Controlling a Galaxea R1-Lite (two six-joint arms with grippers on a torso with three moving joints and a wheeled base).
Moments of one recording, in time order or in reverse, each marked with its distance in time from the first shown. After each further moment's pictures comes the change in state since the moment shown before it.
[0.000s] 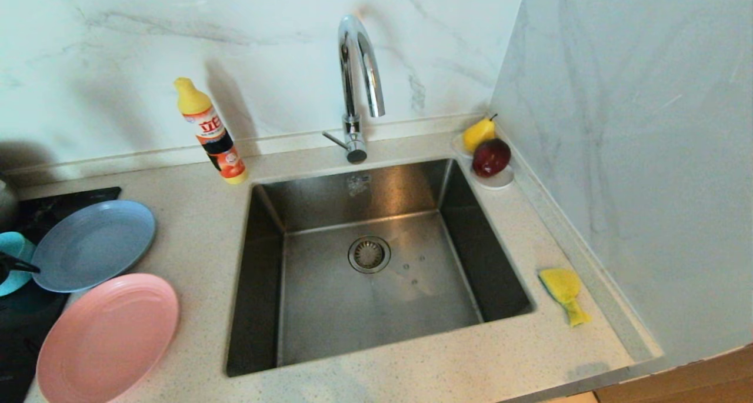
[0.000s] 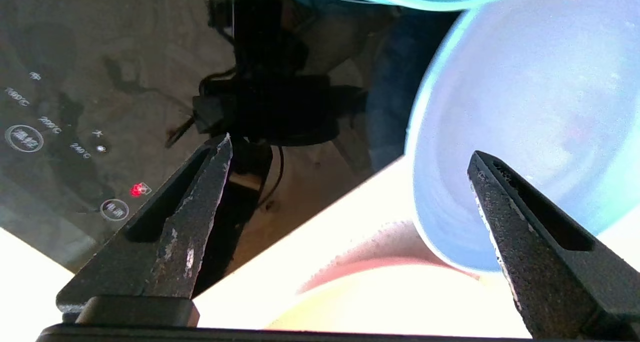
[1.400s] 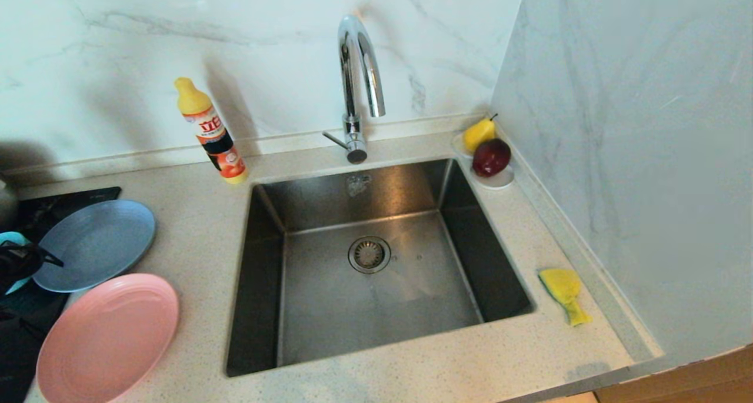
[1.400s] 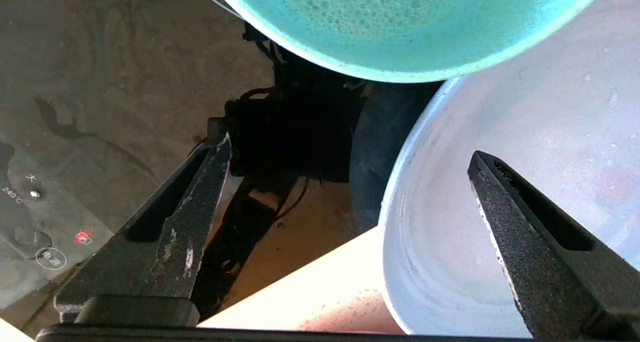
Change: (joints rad) left arm -0.110 0.105 -0.124 0.019 0.180 -0.090; right arm 0.000 0.000 0.000 0.000 0.000 0.000
